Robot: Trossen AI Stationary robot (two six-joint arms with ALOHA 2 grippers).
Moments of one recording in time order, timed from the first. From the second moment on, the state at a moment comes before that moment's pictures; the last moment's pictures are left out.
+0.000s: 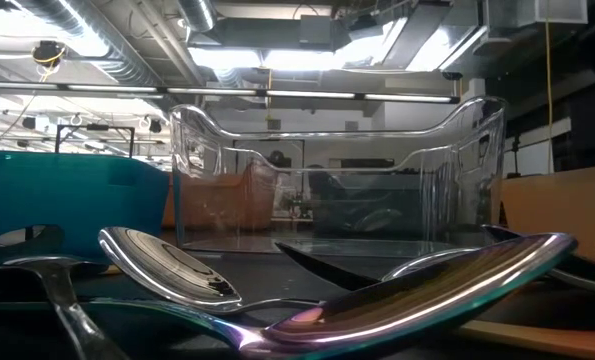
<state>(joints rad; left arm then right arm) -0.59 1.57 1.34 -0.59 -0.59 -0.51 0.90 1.60 0.84 -0.01 0.47 0.65</state>
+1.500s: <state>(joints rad) -0.58 1.57 1.34 -0.59 -0.59 -0.51 0.79 1.76 0.84 -0.18 0.30 0.84</state>
